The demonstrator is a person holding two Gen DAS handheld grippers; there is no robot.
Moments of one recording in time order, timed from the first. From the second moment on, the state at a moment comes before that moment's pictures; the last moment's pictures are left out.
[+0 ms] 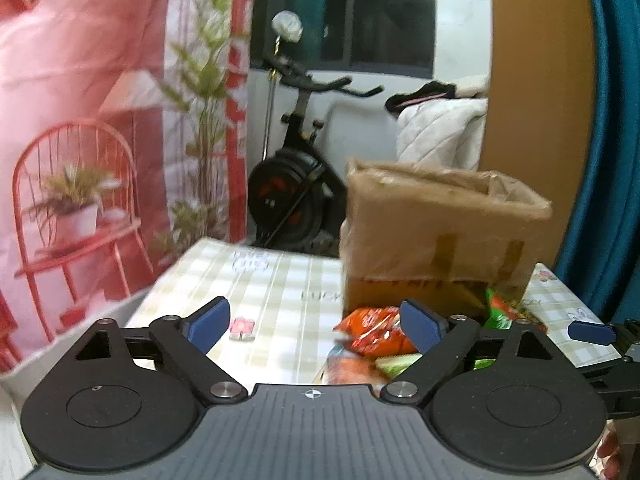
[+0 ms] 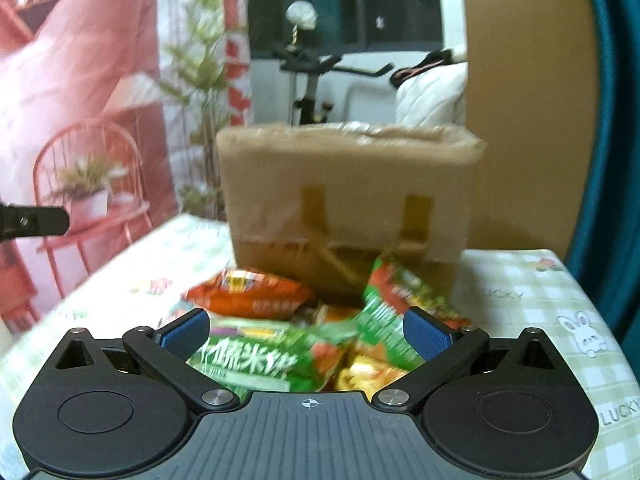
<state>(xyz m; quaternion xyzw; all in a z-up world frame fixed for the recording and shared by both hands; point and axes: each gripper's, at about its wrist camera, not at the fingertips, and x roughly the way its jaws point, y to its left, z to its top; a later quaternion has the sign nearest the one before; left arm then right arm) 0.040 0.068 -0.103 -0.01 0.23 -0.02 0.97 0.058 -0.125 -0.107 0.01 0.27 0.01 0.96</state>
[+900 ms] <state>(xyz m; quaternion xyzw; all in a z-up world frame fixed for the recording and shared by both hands) 0.055 0.034 -0.199 -0.01 0.37 -0.25 0.90 0.055 -0.134 -0.156 -0.03 0.39 0.14 0.91</state>
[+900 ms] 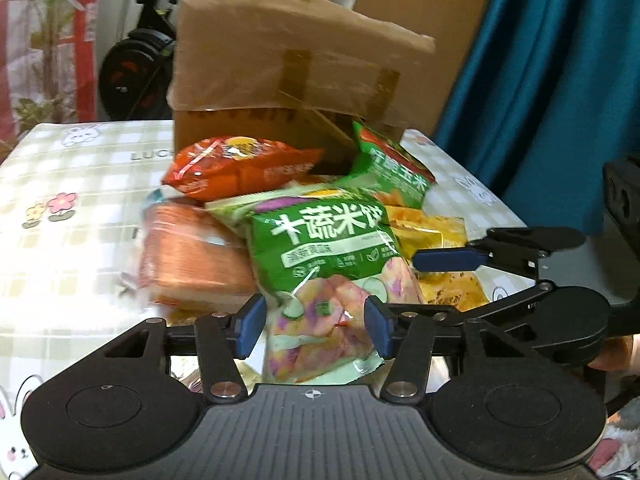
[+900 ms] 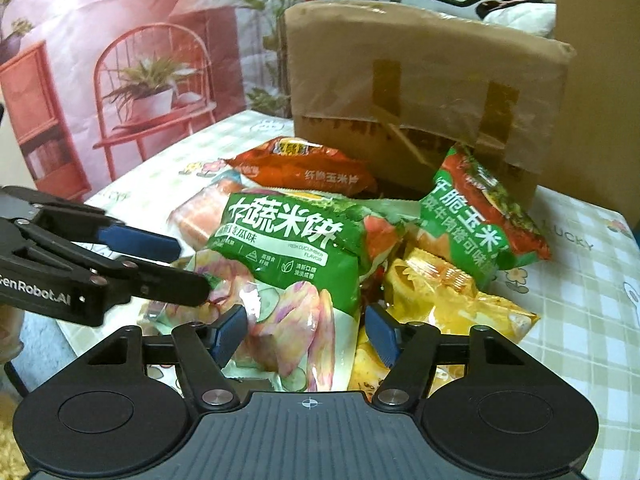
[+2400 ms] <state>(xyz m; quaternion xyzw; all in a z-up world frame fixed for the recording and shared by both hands) 0.221 -0.019 -0.019 -0.01 0.22 -0.26 0.94 0.206 -0.198 0.037 -0.13 0.18 0.15 0.96</state>
